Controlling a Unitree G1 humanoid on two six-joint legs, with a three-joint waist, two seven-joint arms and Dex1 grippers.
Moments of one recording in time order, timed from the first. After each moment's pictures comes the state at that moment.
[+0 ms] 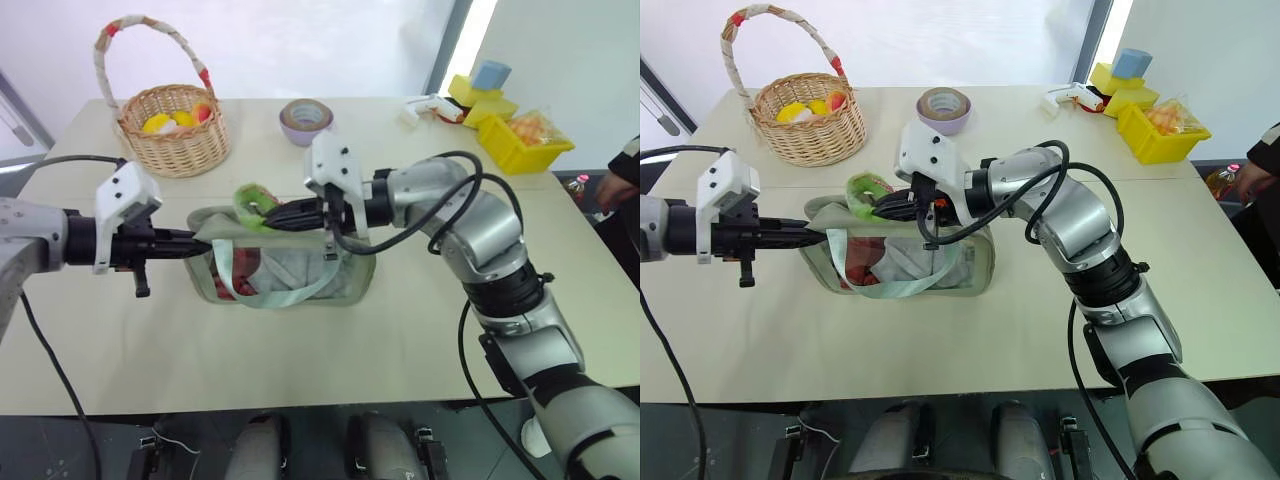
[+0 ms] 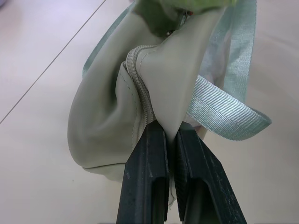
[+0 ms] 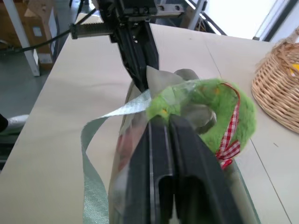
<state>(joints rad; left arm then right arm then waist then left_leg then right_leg) -0.43 1.13 0.15 -0.25 -0.58 0.76 -1.17 -0.99 -0.41 0.34 -0.15 0.35 0.69 1.03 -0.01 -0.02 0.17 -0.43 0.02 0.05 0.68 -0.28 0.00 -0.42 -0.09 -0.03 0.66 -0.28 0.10</state>
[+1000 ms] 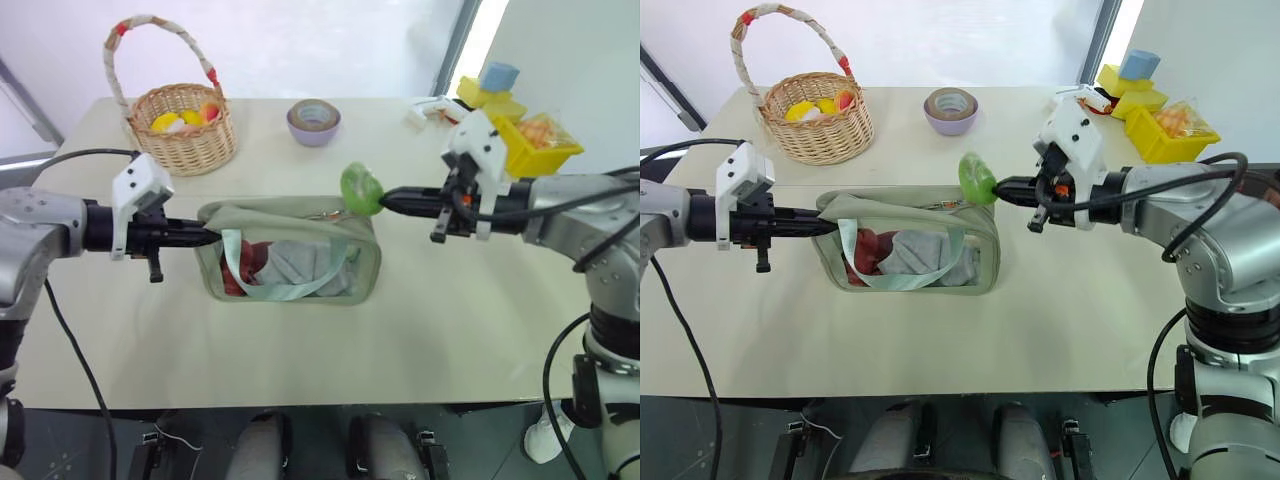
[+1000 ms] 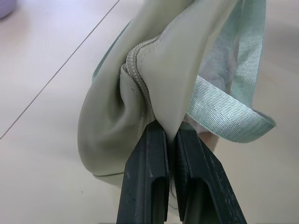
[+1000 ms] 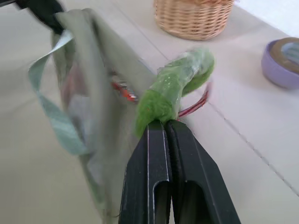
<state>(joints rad) -0.56 1.06 0.04 -0.10 -0.50 0.68 -1.21 -0.74 -0.78 -0.09 -0.50 0.64 1.19 0.80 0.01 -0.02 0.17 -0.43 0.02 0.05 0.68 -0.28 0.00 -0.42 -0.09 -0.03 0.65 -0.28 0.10</state>
